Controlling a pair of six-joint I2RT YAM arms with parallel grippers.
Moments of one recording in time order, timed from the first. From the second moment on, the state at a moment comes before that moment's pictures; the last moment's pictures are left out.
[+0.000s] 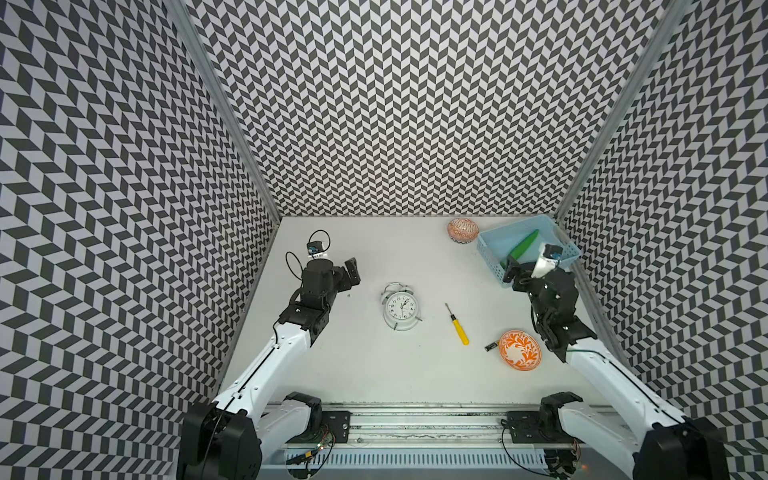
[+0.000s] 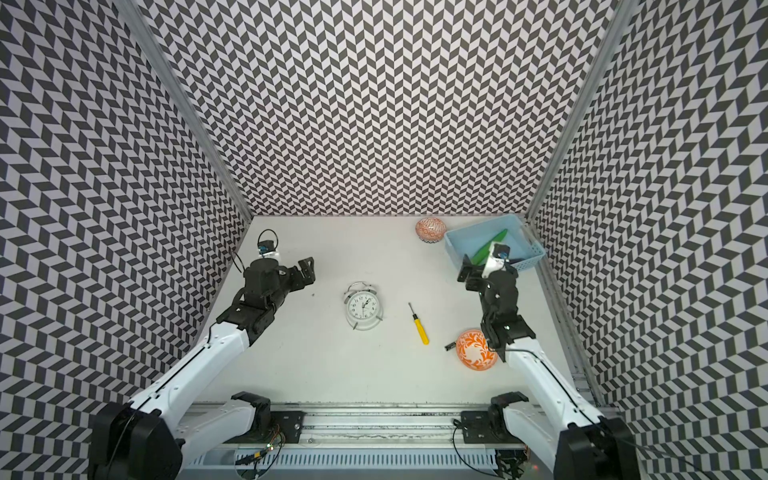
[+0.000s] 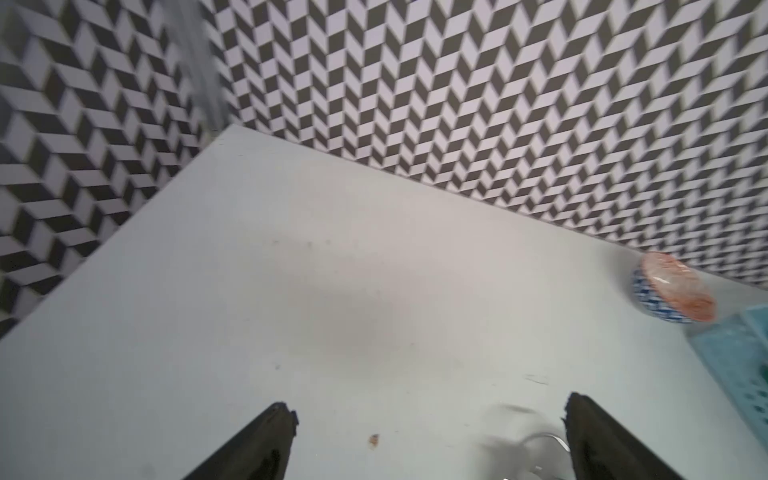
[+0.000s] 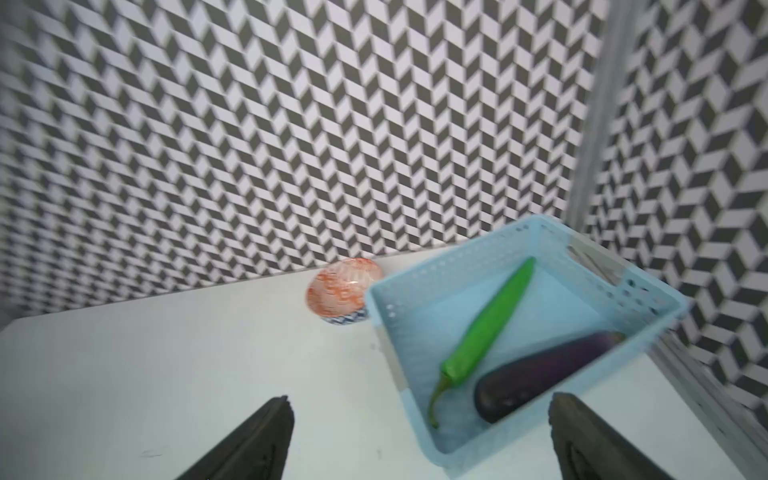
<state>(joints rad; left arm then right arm) -0.23 1.11 0.66 -0.02 -0.29 -0.36 0.17 0.98 0.46 0.31 0.30 0.19</state>
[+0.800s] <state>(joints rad) -0.01 1.56 0.26 1.18 -0.14 -0.04 0.06 1.55 0.14 1.30 0.16 0.05</state>
